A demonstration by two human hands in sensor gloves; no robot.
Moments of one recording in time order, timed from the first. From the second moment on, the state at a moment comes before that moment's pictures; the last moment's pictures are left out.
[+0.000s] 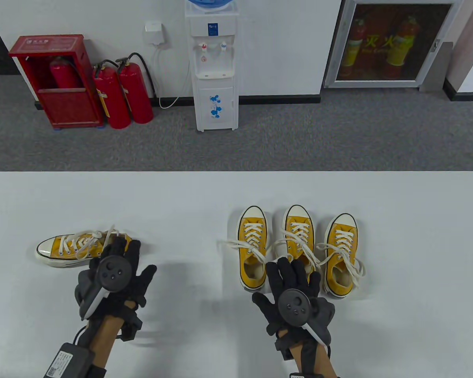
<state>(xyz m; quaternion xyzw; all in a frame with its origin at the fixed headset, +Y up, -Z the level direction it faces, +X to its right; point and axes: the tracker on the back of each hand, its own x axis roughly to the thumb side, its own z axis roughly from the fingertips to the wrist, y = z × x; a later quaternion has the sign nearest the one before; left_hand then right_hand) -0.307 -0.705 -0.329 -0.01 0.09 0.16 0.98 0.112 -0.743 -0.279 0.05 -0.10 0.97 0.22</state>
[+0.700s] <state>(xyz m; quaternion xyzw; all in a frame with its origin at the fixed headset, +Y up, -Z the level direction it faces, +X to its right) -0.394 -0.736 -0.405 -0.11 0.38 0.09 0.92 0.111 -0.744 -0.280 0.05 -0.09 0.97 0.22</state>
